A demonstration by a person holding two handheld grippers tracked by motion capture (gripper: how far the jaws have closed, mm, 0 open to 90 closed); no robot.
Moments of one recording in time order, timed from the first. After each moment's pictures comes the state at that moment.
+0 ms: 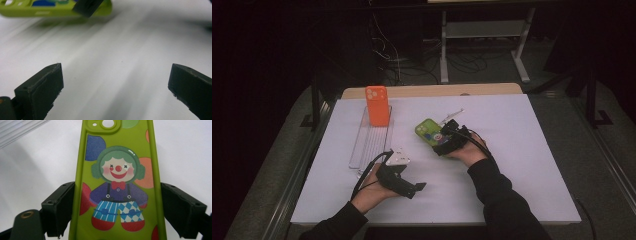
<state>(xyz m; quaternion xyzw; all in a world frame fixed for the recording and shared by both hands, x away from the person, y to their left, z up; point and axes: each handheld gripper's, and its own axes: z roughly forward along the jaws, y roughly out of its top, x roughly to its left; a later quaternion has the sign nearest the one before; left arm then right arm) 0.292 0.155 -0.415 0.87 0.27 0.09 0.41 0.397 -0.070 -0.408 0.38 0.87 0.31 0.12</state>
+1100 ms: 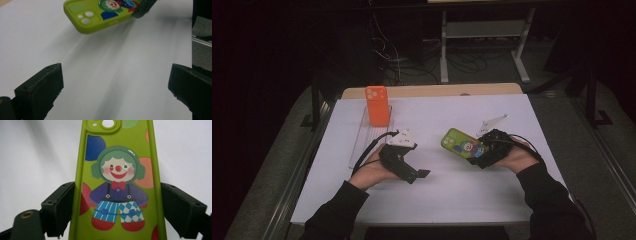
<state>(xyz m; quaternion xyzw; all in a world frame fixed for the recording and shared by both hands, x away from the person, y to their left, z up) 0.328 0.140 -0.365 0.89 0.18 0.05 0.41 0.354 -0.169 -0.381 0.27 0.91 0.31 0.10</state>
